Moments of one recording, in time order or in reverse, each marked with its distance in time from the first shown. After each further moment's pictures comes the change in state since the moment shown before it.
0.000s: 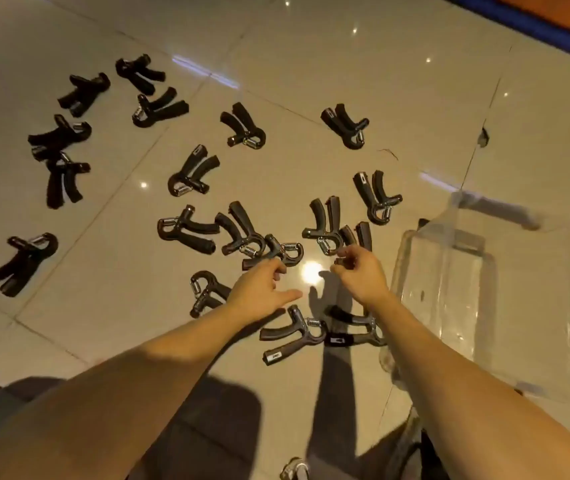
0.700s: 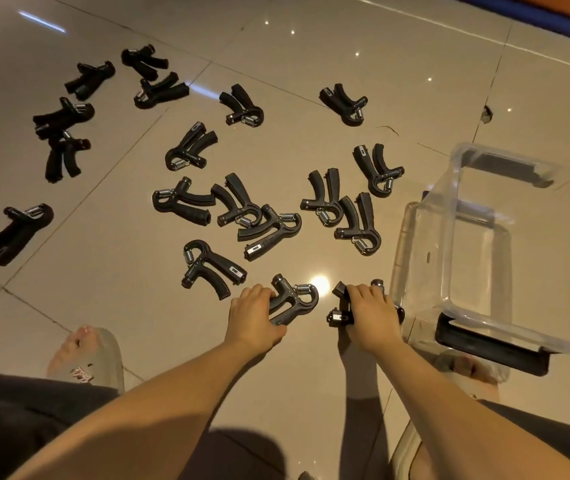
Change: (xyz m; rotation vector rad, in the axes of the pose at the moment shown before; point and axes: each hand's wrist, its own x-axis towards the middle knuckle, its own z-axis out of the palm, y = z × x) left_hand -0.060 -0.072 0.113 0.348 0.159 0.022; right_hand -0.083 0.124 0.050 -0.806 -0.077 -0.227
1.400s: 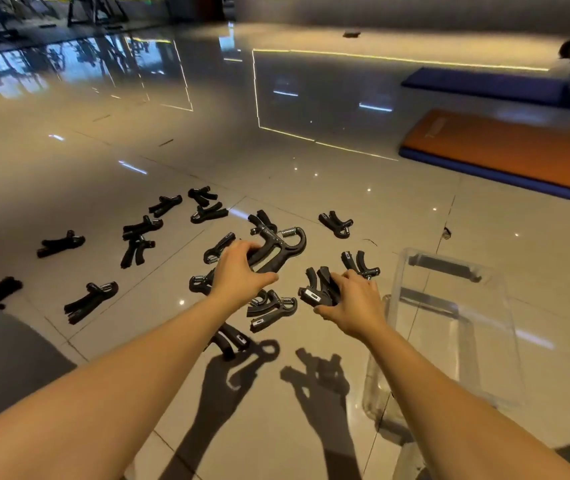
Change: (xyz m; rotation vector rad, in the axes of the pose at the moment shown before) left_hand -0.031 0.118 -0.226 -0.336 0.524 0.044; right_hand -0.038 -0.013 -0.204 0.298 0.410 -0.155
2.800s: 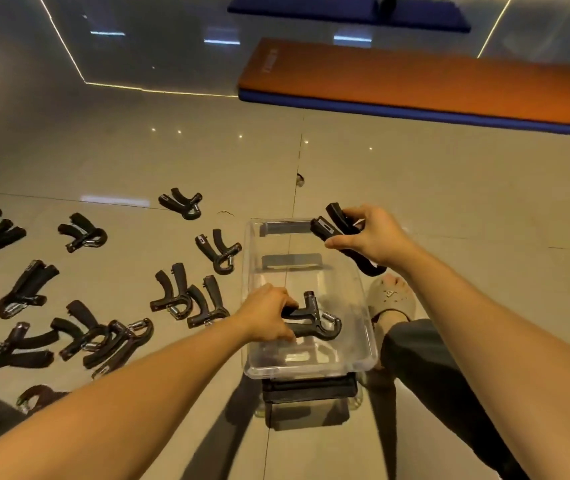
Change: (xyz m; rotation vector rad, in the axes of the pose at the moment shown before) left_hand -0.001 0.150 0.291 0.437 -0.924 0.623; right_hand -0.013 0.251 -0.165 0.362 0.092 0.480
